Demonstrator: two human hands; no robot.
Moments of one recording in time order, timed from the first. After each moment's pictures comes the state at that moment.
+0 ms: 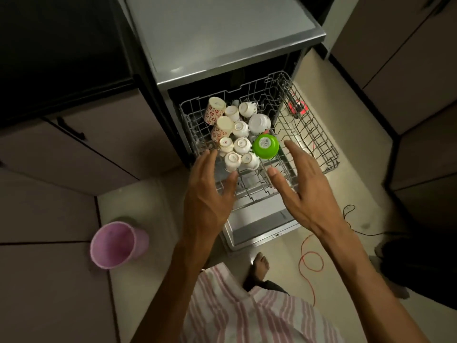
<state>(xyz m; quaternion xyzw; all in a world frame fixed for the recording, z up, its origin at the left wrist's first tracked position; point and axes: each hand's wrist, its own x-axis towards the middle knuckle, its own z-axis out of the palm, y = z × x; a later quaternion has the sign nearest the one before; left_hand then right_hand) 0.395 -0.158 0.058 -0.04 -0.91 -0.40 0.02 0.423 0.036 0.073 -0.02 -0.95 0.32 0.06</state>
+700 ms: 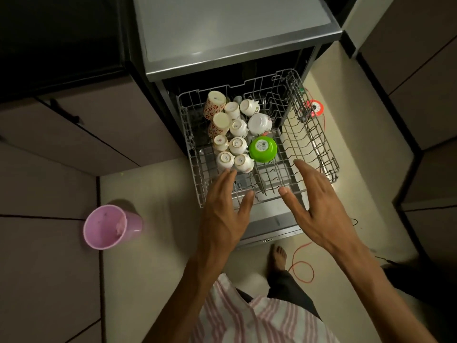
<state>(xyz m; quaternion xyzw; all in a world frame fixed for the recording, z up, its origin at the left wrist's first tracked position) 0.406 -0.055 0.025 0.00 -0.92 -0.40 -0.02 0.408 0.144 0.038 0.04 -0.95 0.30 -0.02</state>
